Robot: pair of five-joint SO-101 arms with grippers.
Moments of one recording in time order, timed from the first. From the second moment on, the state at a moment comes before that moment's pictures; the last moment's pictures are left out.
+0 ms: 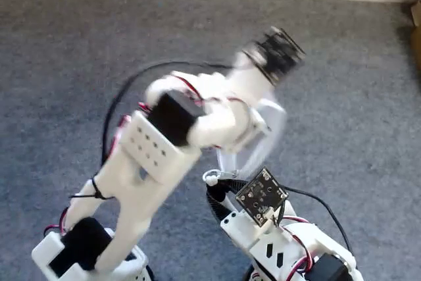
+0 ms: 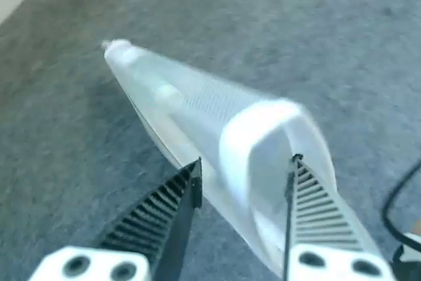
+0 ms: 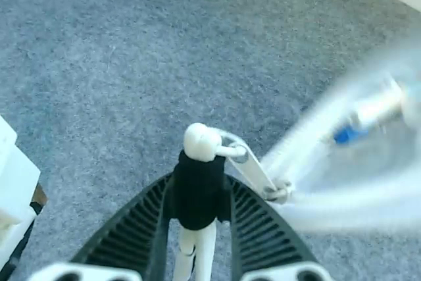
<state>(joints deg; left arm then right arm) 38.8 -10.8 -16.7 89.5 -3.5 -46.2 -104.4 65.3 78.0 8.0</state>
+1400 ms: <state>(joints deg) 36.5 -42.0 10.2 93.1 -24.2 -25.4 -104.7 46.7 82.9 8.1</state>
